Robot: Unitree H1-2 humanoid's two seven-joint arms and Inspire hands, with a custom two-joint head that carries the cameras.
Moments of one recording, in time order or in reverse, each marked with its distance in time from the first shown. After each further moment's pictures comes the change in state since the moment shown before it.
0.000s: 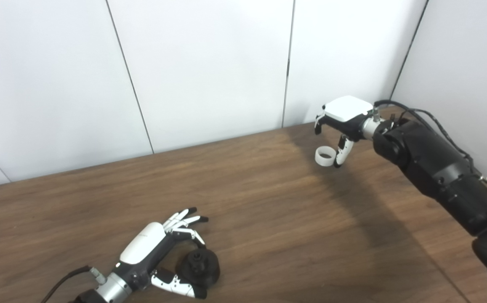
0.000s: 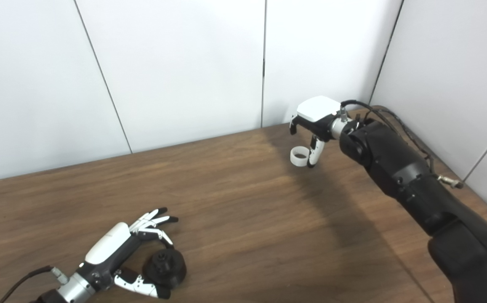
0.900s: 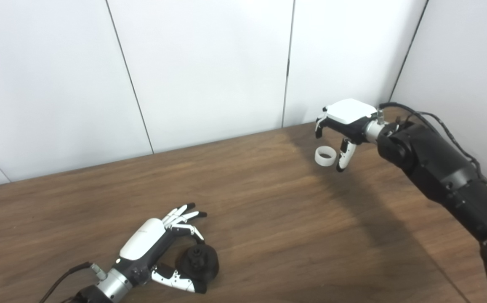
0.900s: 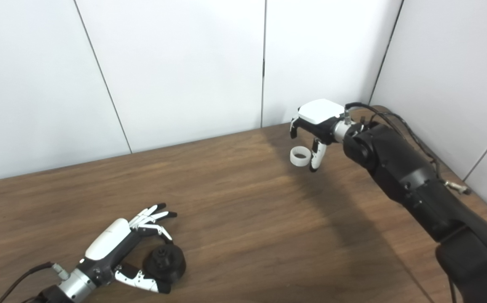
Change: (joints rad) left arm -0.022 -0.005 -0.011 0.031 0.021 -0.001 0.034; right arm 0.018 -0.018 -0.020 -0.065 0.023 0.013 0.028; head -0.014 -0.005
